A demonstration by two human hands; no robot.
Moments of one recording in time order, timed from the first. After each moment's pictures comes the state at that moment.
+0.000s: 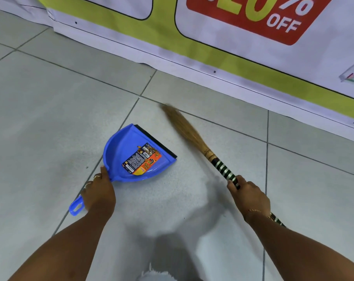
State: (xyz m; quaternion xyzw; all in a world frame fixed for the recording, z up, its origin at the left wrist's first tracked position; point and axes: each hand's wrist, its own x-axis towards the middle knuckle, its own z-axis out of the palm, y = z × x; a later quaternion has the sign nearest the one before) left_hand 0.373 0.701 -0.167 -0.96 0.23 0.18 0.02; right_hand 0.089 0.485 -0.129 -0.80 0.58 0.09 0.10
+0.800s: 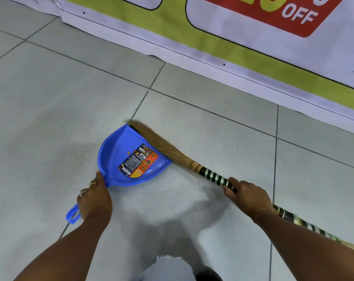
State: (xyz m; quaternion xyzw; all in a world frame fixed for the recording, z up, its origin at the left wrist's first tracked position) left_hand 0.372 0.756 -0.167 -0.96 0.21 0.17 0.02; right_hand 0.098 0.509 -0.131 -0.88 0.44 0.16 0.08
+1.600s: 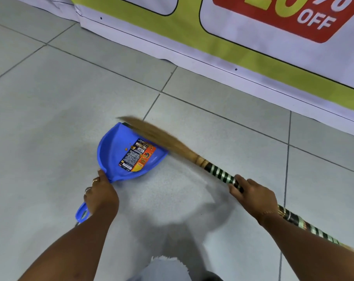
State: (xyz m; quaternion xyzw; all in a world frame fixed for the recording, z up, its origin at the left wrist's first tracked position) left_hand 0.390 0.750 -0.167 -0.97 0.12 0.19 -0.06; right_hand 0.114 0.509 -0.127 -0.90 0.43 0.08 0.06
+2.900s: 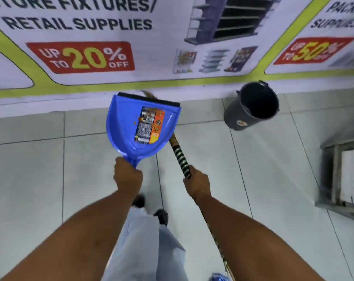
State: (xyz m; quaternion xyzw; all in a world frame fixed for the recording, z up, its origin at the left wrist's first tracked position) left_hand 0.029 0.506 0.414 -0.89 0.25 0.32 -0.20; right_hand -0.150 0.490 0.401 -0.58 0.72 0.07 0.38
